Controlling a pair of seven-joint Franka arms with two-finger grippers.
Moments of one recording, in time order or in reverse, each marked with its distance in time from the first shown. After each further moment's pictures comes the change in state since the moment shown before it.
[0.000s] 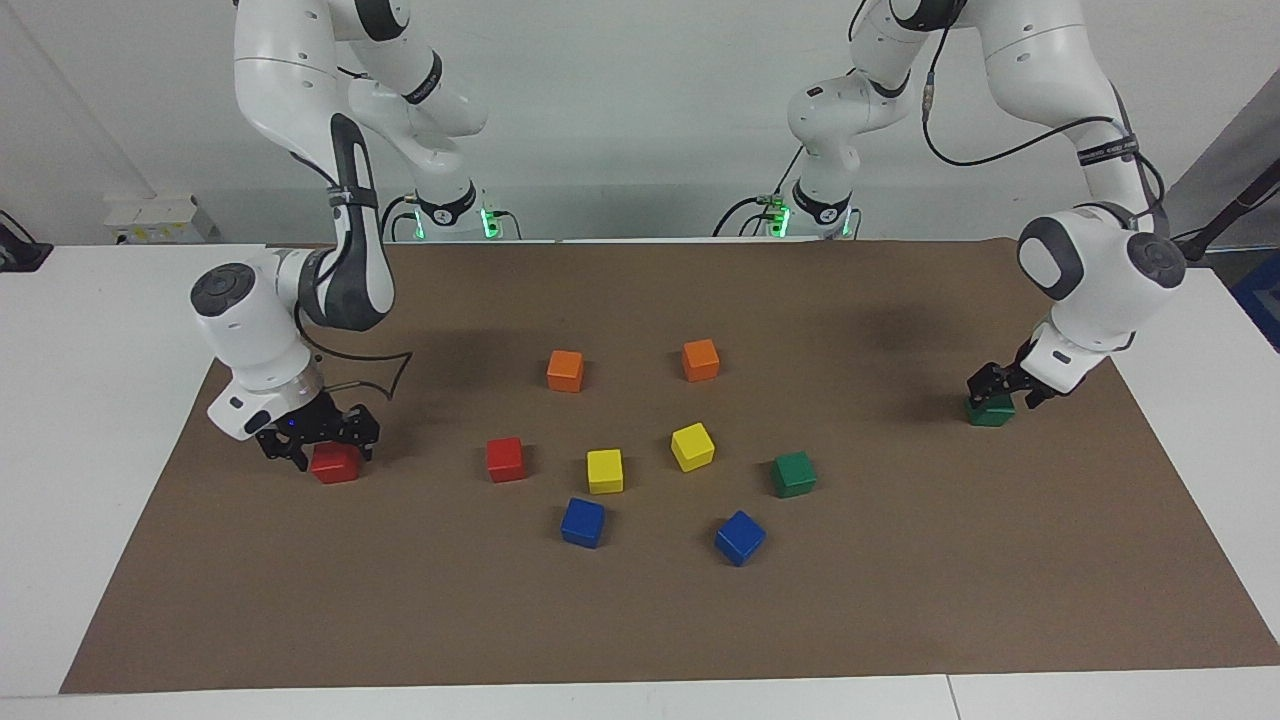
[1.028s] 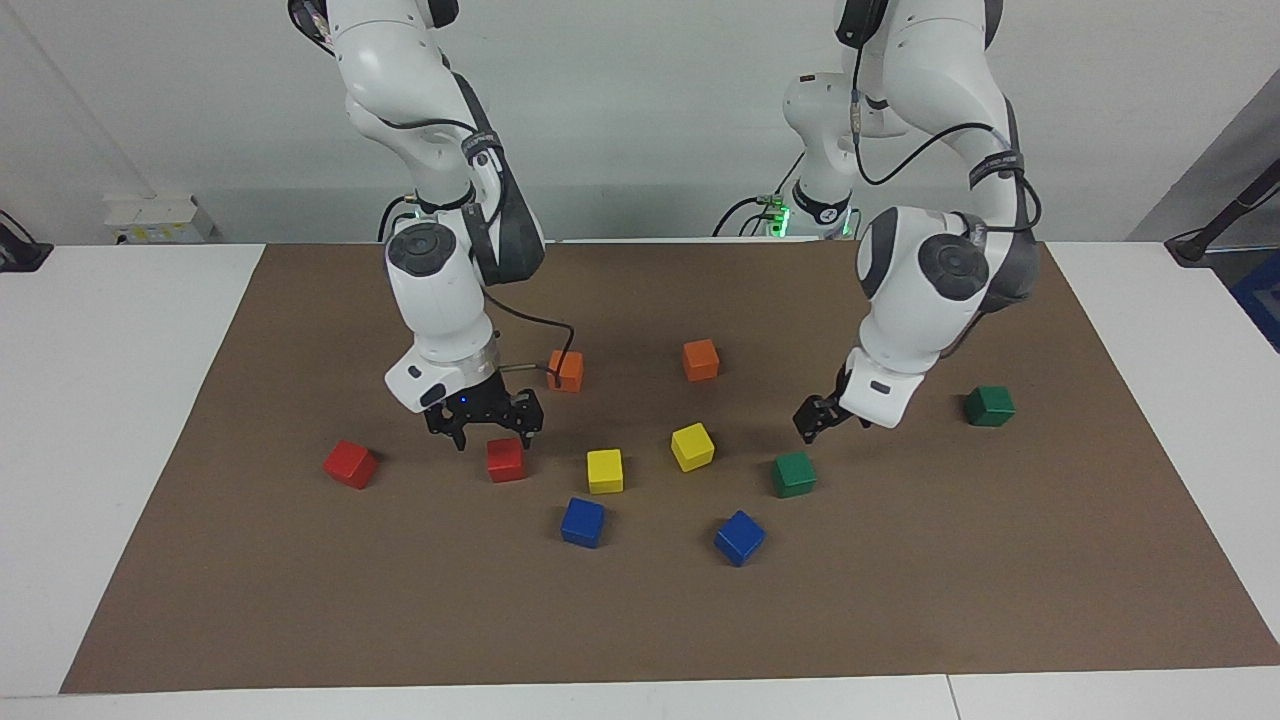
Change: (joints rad) left arm -0.510 0.232 -0.005 0.317 0.010 -0.040 -0.799; right arm 0.365 0.020 0.006 0.066 -0.053 -0.029 0.577
